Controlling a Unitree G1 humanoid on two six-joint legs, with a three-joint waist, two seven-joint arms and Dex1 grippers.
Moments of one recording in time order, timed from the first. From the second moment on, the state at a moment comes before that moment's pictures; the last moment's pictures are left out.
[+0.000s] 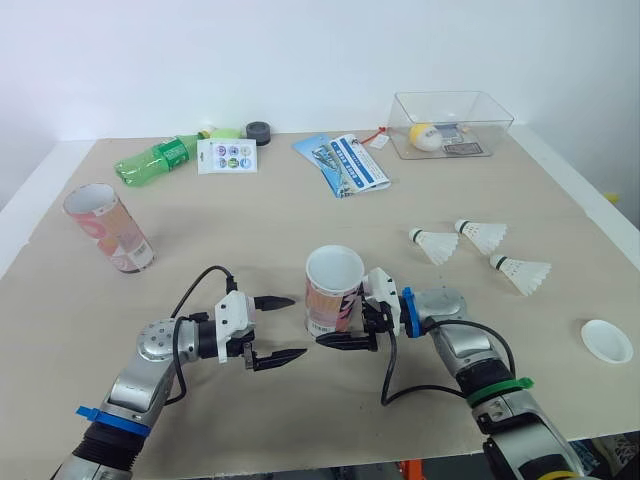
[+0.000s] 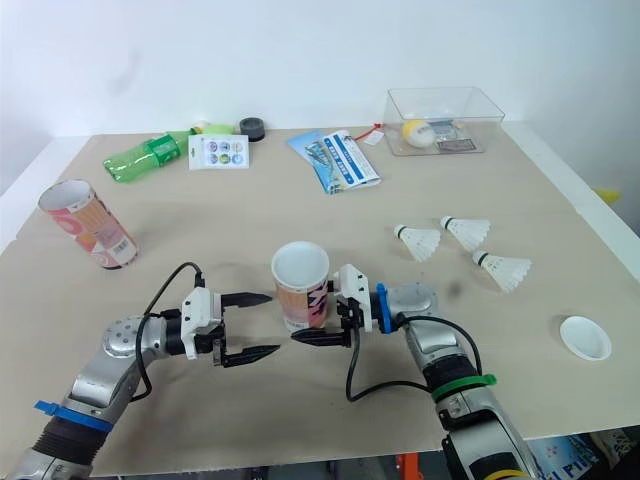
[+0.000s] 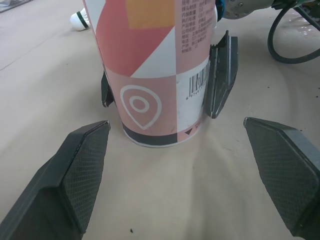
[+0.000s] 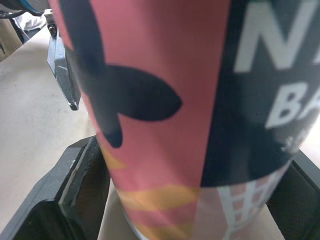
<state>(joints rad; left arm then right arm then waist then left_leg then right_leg) -0.17 0.48 -0.16 -0.04 -0.30 -0.04 -1.11 -0.51 -0.37 0.23 0.40 0.25 -0.09 1.35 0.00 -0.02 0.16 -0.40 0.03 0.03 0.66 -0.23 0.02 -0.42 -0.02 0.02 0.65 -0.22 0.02</state>
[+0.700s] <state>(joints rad) -0.25 0.45 -0.18 0.03 -0.29 -0.07 -1.14 -0.47 -0.38 0.23 0.33 0.25 -0.07 1.32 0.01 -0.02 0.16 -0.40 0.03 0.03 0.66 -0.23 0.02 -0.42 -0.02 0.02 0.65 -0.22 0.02</state>
